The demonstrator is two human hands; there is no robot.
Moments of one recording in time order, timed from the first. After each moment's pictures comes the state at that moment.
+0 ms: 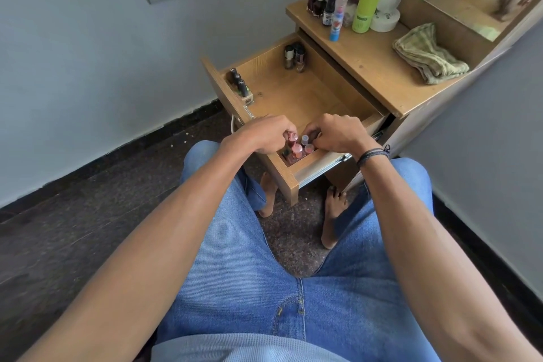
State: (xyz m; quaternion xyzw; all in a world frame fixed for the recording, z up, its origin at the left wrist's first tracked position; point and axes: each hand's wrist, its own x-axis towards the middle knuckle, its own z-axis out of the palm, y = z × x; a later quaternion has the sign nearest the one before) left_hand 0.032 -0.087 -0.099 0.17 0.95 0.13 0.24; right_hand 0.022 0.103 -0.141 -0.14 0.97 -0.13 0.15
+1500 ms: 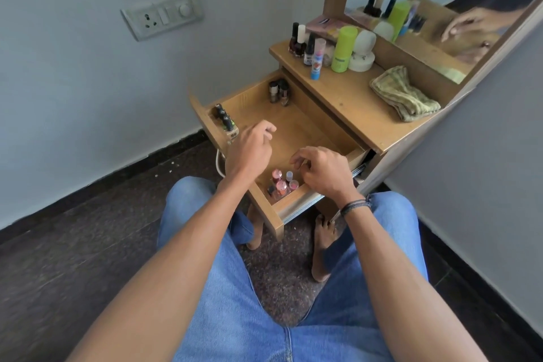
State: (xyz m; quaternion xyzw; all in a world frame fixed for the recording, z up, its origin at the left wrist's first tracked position) left_hand 0.006 -0.079 -0.134 0.04 0.96 0.28 -0.07; right_hand 0.047 0.105 -0.152 -0.11 0.97 -0.23 -0.03
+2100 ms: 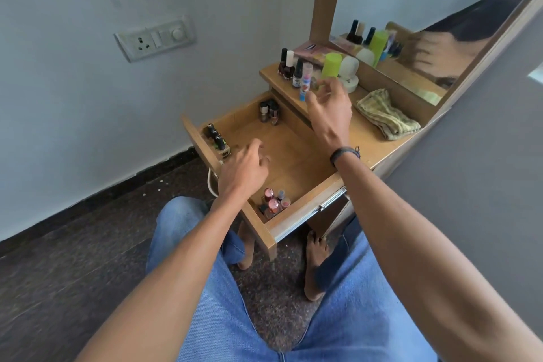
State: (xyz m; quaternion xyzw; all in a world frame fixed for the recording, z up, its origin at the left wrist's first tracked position) left_hand 0.006 -0.076 -0.126 0.07 0.97 0.24 -0.05; right_hand -0.049 0.112 -0.068 0.08 0.85 -0.45 -0.26
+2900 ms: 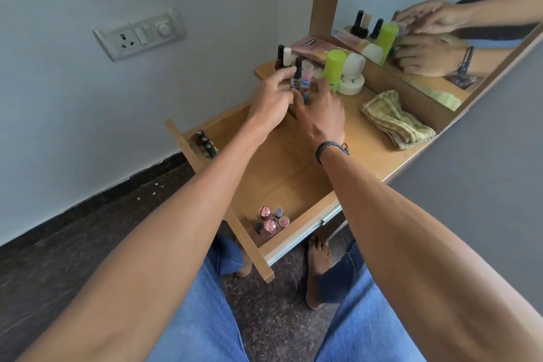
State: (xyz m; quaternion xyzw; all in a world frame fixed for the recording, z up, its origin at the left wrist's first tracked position) left_hand -0.113 -0.008 -0.056 0.06 0.79 0.60 0.05; right_hand -0.105 0.110 -0.099 0.11 0.91 -0.34 -0.21
